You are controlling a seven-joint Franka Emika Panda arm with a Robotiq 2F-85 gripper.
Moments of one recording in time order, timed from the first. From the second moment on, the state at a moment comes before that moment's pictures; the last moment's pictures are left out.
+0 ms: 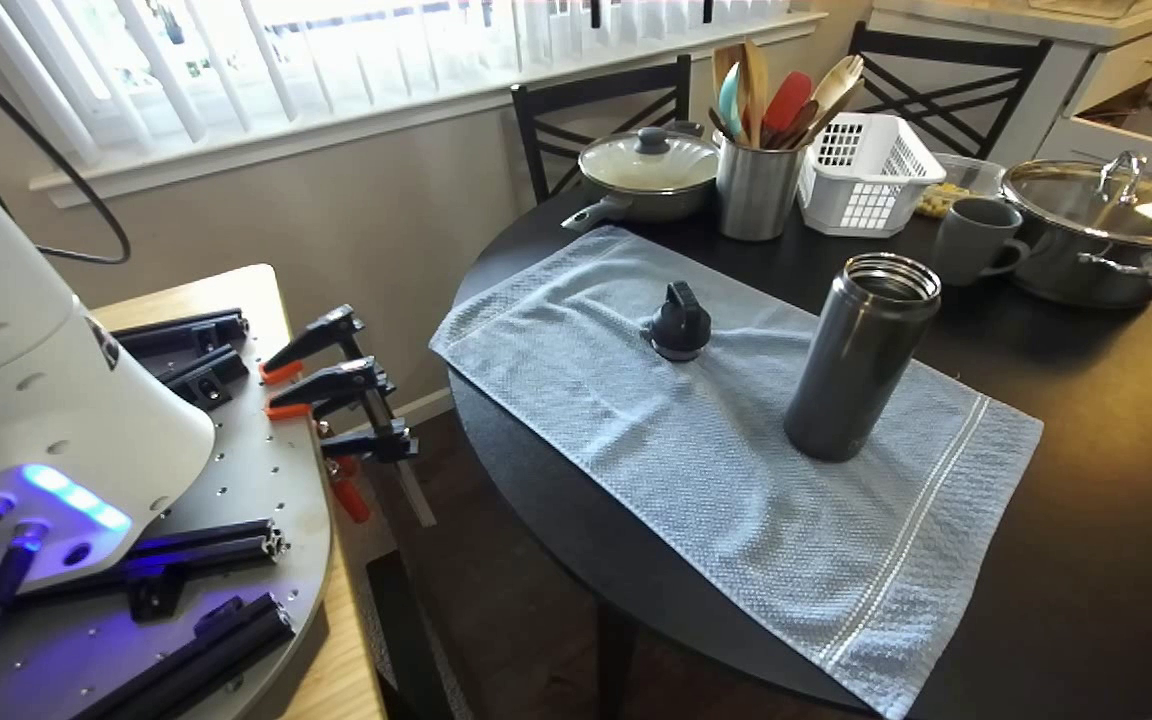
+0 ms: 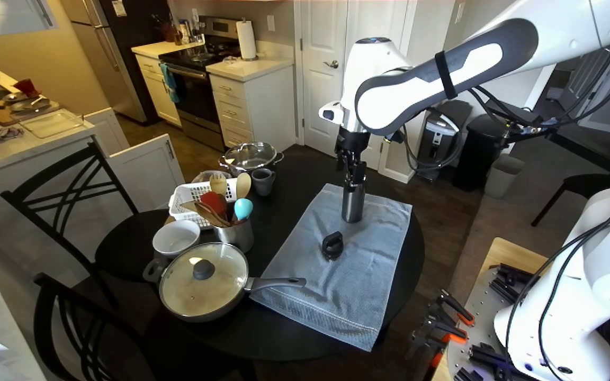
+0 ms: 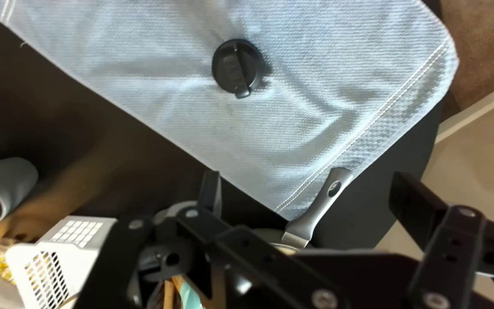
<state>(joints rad) 0.10 -0.09 -0.04 -2.29 0.04 2.30 -0.90</state>
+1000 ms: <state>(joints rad) -0.12 0.46 0.15 -2.34 -0.05 2.92 -1.00</state>
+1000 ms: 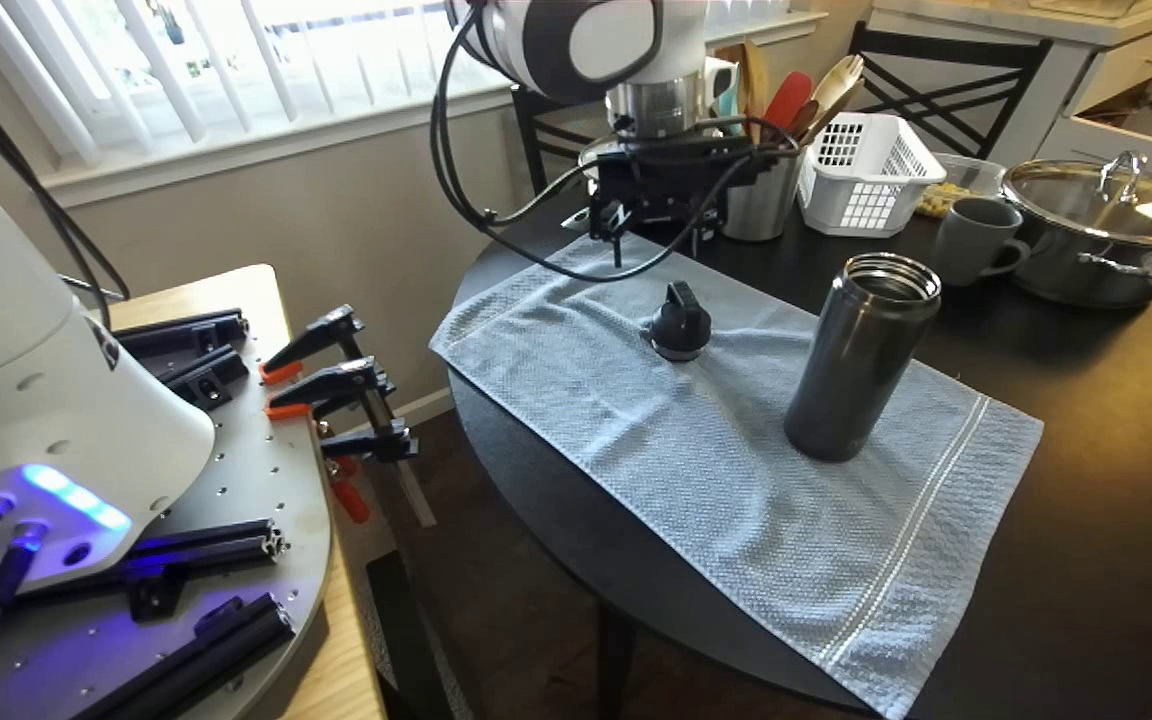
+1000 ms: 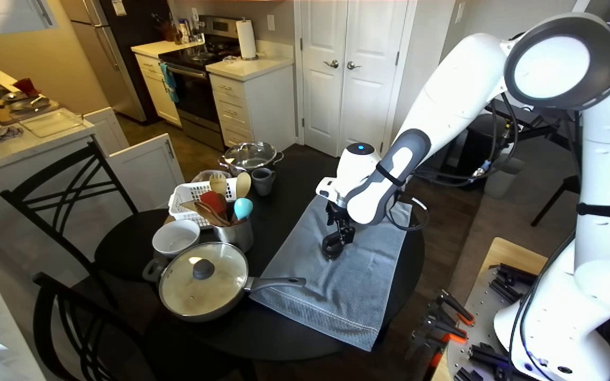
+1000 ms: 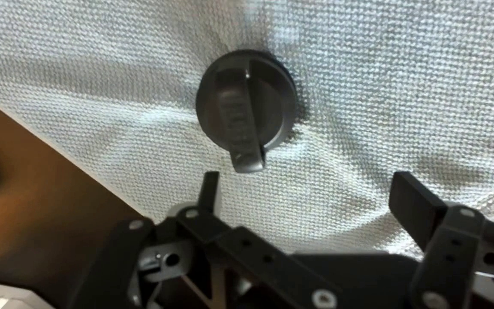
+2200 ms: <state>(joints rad) -0.20 0.69 0.19 -1.94 -0.17 2.65 -1.16</state>
